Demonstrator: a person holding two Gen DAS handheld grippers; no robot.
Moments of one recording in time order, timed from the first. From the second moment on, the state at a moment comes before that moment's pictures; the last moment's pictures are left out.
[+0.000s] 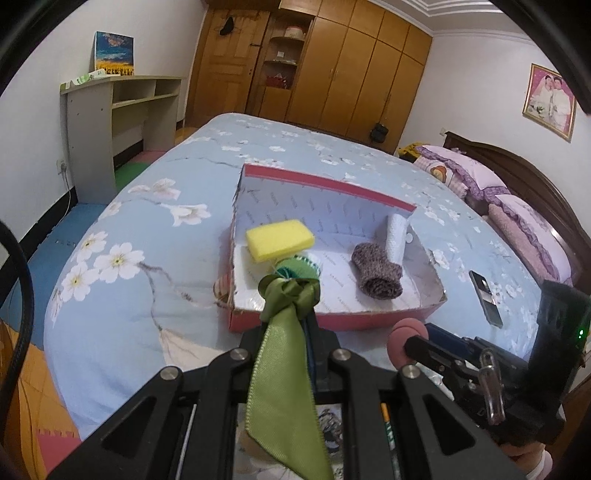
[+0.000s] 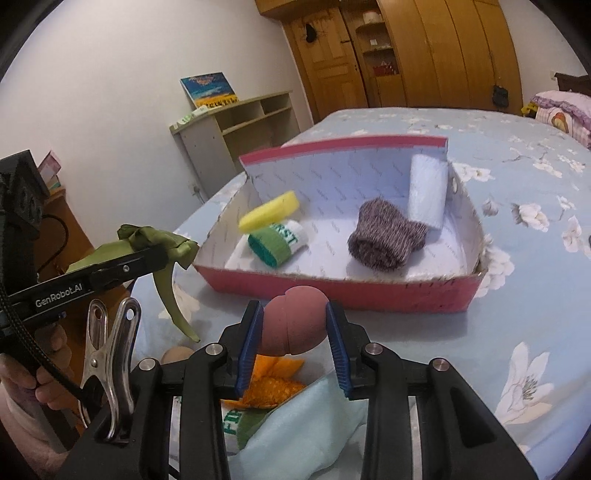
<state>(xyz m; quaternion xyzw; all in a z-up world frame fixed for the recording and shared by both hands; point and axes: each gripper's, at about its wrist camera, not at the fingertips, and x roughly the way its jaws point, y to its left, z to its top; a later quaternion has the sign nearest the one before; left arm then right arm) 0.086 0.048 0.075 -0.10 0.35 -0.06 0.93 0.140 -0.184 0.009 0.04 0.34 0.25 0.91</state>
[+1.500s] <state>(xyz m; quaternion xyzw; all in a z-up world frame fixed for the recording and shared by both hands) 0.256 -0.067 0.053 0.01 0.35 -0.10 0.93 0.201 -0.247 0.021 0.02 0.29 0.14 0.95</state>
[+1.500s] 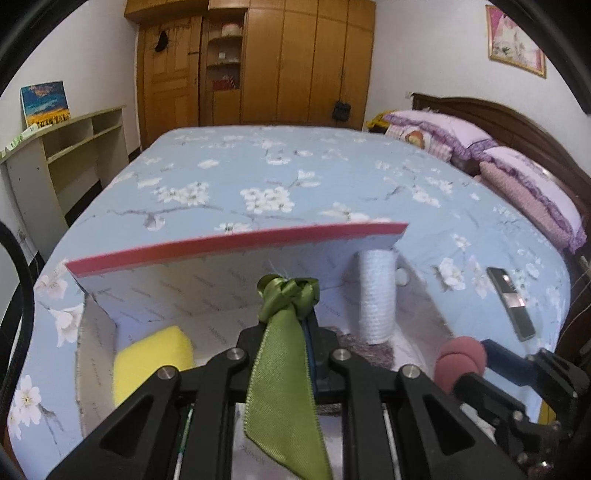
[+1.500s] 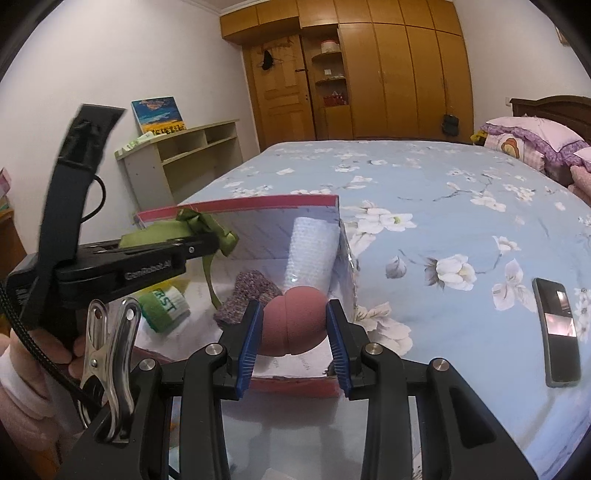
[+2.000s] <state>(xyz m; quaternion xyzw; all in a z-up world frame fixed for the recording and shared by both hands) 0.280 -0.067 0.025 0.02 0.40 -0.08 0.91 0.205 -0.250 0.005 0.02 0.30 0.13 0.94</state>
